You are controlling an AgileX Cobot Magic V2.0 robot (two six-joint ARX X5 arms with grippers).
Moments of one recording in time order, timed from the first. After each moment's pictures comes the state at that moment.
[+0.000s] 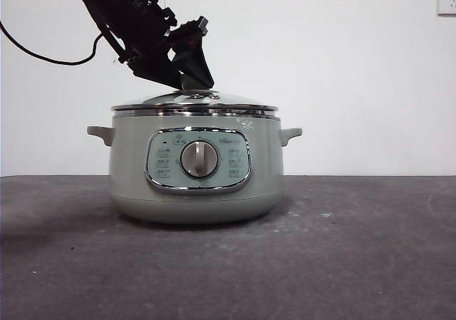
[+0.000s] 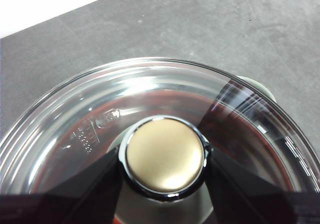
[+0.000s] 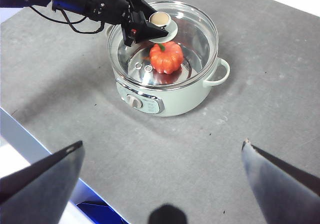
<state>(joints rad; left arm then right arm) -0.43 1.71 1.37 -0.19 0.23 0.12 0.63 1.06 1.77 -1.35 -0.03 -0.02</state>
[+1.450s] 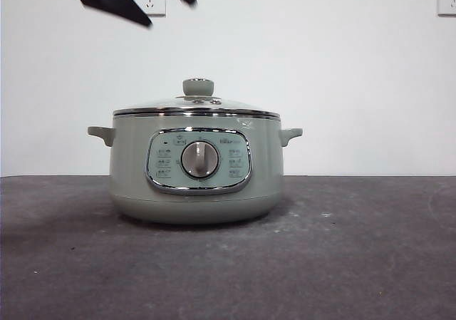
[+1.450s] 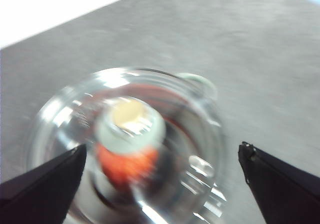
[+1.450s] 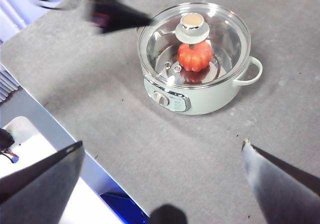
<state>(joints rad) -0.43 1.36 1.38 -0.57 0.29 0.13 0.63 1.08 1.77 -1.35 -0.13 -0.02</state>
